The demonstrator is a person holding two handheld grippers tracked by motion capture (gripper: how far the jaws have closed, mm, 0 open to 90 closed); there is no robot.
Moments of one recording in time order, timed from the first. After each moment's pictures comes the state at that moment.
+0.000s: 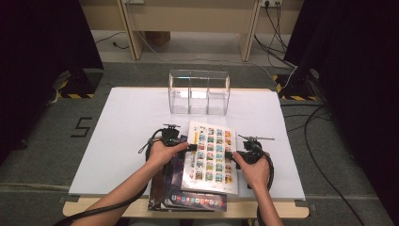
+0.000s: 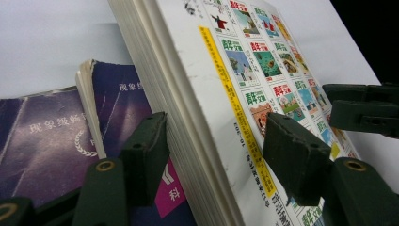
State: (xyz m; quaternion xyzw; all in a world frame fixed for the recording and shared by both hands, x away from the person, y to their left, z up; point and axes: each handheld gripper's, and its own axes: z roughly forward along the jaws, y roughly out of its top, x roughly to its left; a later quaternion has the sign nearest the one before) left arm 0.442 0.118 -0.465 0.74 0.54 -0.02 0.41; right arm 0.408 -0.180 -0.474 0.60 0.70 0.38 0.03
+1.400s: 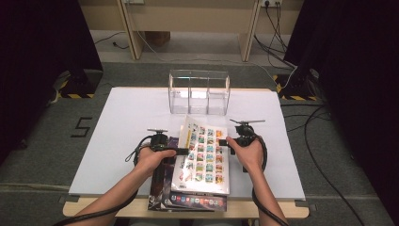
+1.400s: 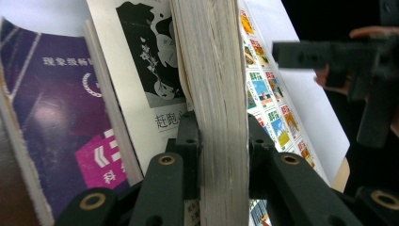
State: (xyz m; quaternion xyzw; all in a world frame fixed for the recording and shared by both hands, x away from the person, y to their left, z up) left arm 0.421 0.153 -0.471 0.69 0.54 -0.10 0.46; right arm 0.458 -0.159 -0.452 0.58 0.73 0.36 0.00
